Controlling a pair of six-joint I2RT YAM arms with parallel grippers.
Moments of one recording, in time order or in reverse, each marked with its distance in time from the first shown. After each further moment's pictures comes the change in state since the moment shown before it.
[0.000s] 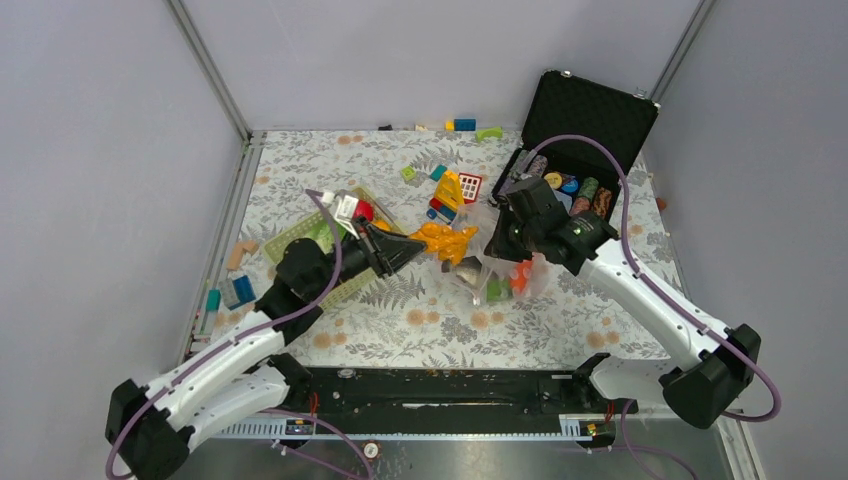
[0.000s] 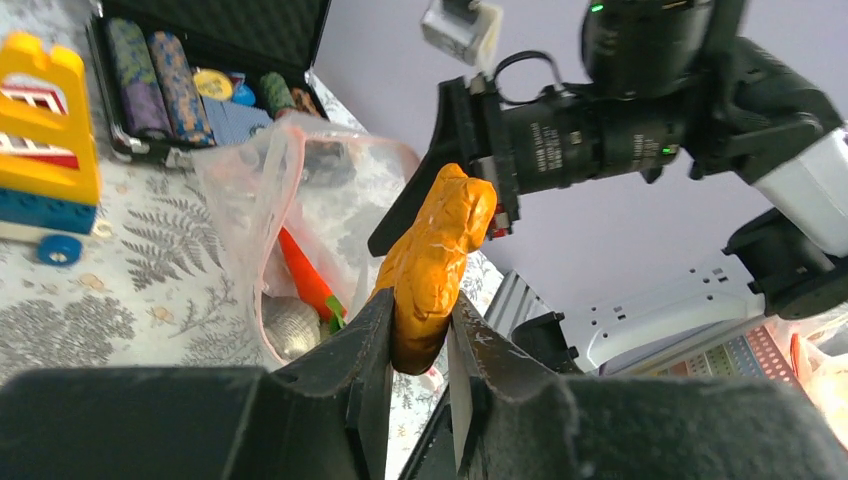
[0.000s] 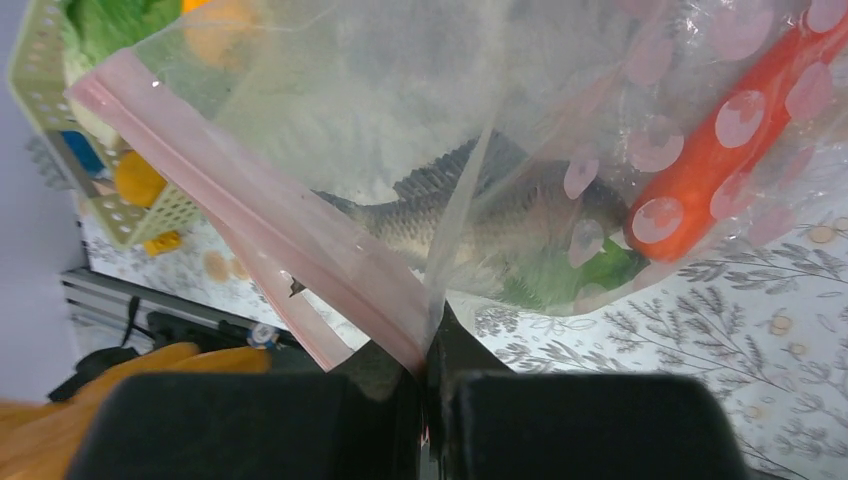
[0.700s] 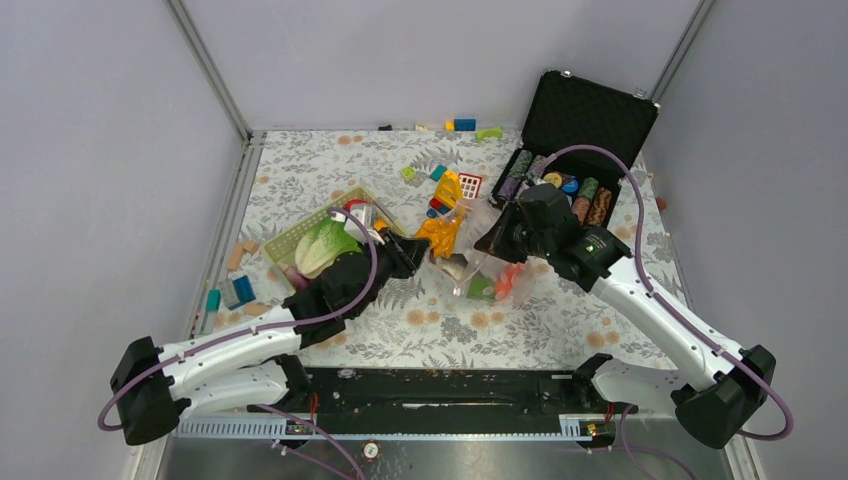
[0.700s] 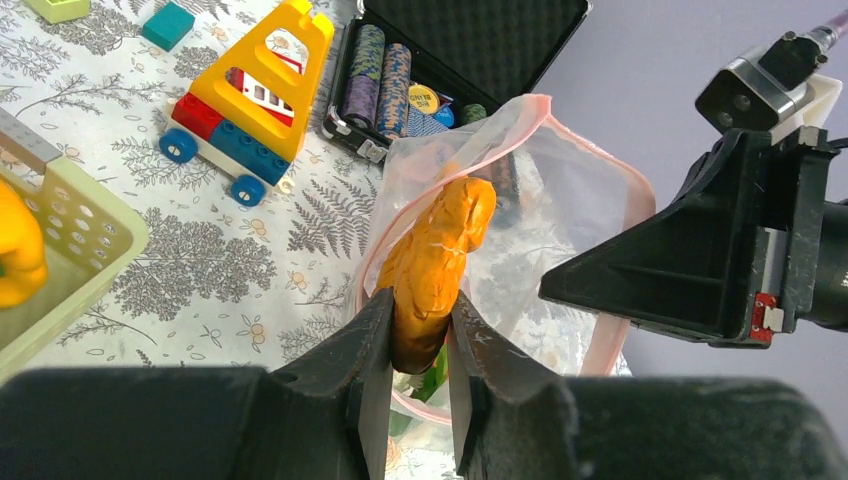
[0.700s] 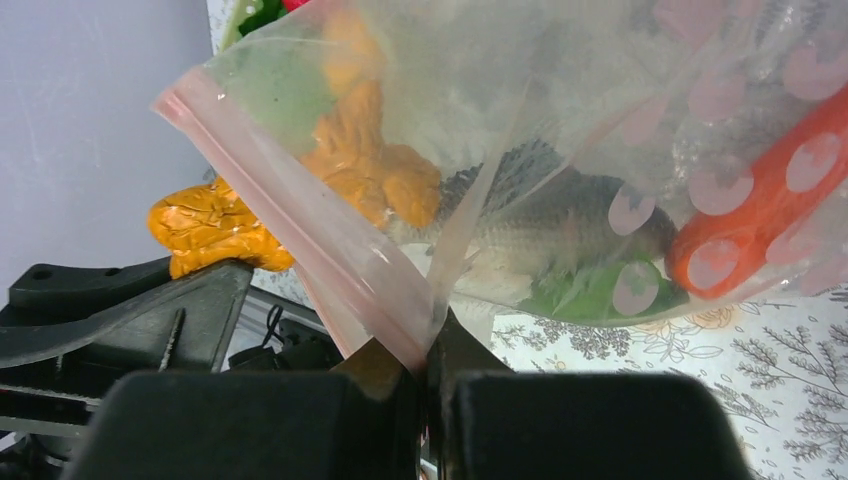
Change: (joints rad) left arm -0.311 0.158 0.024 -0.101 -0.756 -0.027; right arm -0.003 -0.114 -0.112 0.190 -0.074 0.193
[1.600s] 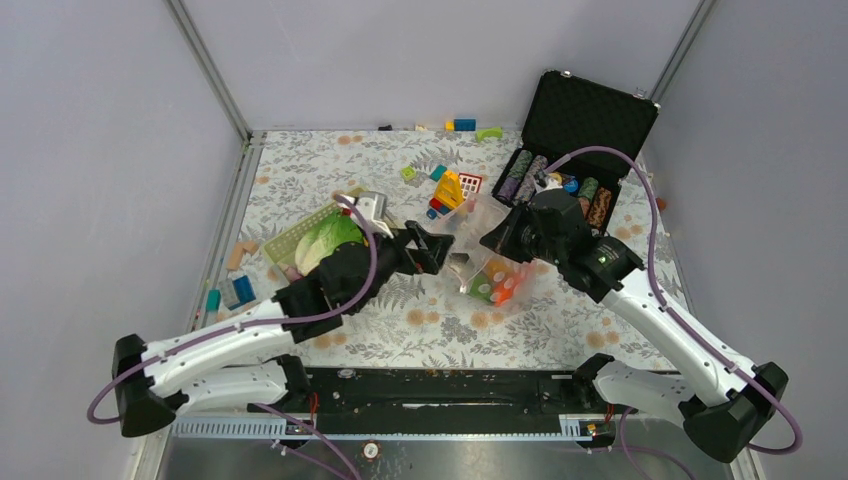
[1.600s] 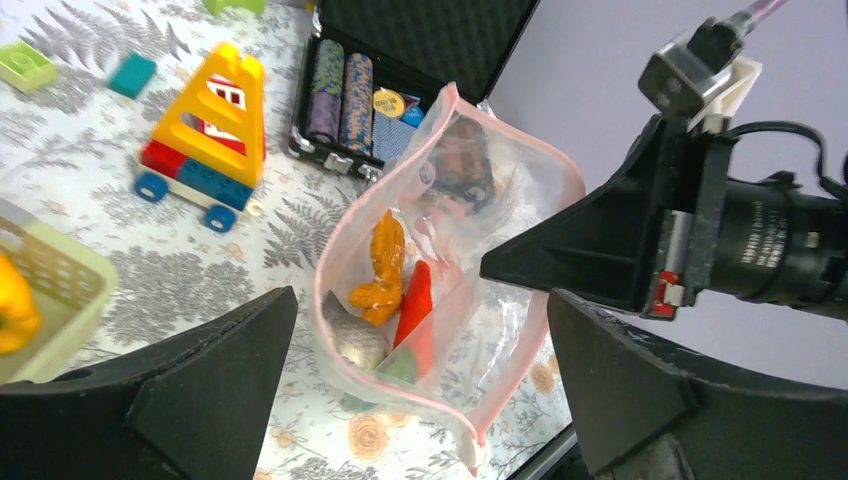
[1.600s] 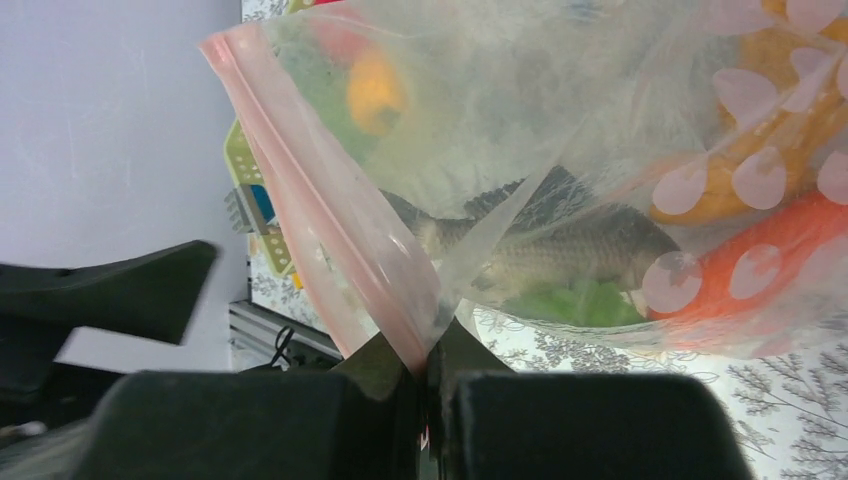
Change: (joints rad) left arm -0.093 0.047 0.207 -0.174 -0.042 0.083; right arm 0.000 -0.085 -0.045 0.072 0.037 -0.005
